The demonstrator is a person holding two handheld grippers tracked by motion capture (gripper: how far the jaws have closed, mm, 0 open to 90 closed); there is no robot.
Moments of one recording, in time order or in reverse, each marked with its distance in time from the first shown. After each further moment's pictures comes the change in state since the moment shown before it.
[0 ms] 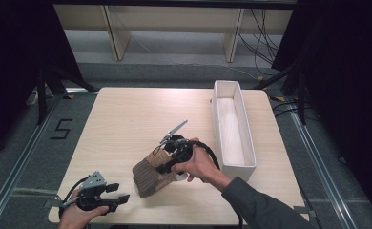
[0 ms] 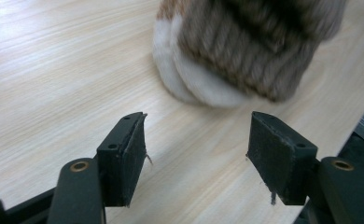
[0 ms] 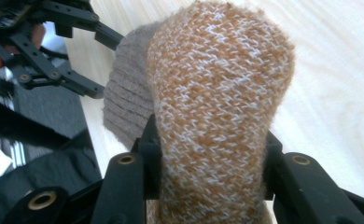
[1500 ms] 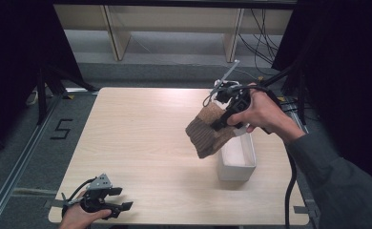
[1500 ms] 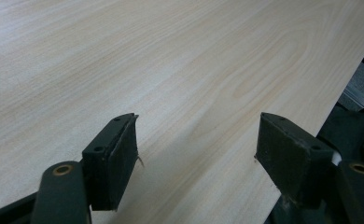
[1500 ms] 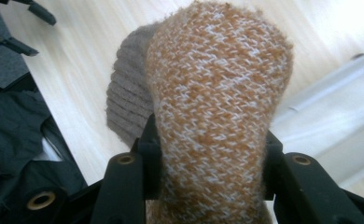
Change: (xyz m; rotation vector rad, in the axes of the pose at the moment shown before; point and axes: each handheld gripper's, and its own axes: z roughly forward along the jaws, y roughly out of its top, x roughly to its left) left arm -0.005 -0.001 0.008 0.091 -0.058 0.029; right arm -0.048 0.013 -0.190 0.150 -0.263 -0.016
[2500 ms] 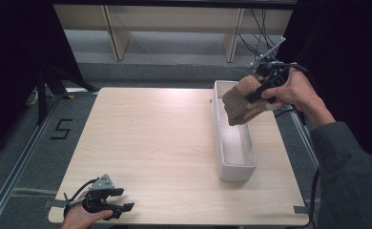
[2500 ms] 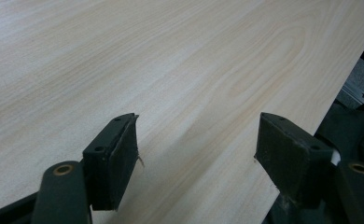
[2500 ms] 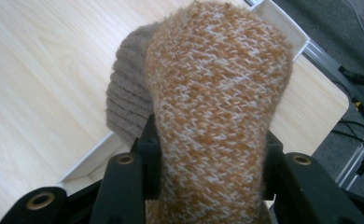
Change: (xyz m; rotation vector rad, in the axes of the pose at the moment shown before) left arm -0.002 0.001 0.003 0.020 -0.012 0.010; right arm -0.100 -0.036 -0.030 -0.065 -0.195 0.190
